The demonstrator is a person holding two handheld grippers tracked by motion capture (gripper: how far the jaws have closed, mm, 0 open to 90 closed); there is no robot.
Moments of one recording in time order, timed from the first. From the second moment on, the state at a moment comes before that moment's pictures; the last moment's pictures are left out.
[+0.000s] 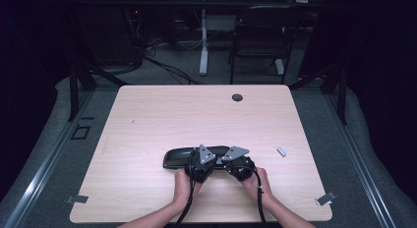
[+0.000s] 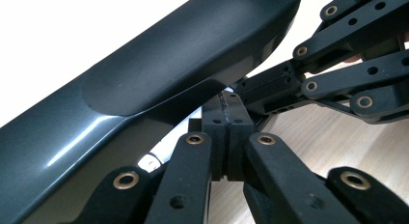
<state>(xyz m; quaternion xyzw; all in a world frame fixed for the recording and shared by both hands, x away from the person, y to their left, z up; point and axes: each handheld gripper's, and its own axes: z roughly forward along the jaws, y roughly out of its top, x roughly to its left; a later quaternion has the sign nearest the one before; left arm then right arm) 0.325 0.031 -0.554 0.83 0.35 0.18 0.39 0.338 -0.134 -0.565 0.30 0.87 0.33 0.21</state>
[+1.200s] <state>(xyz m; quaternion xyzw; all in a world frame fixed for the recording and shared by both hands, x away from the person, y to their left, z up) 0.331 0.022 -0.569 0.79 0.39 0.18 0.44 0.337 -0.136 -0.568 0.31 0.86 0.34 0.20</state>
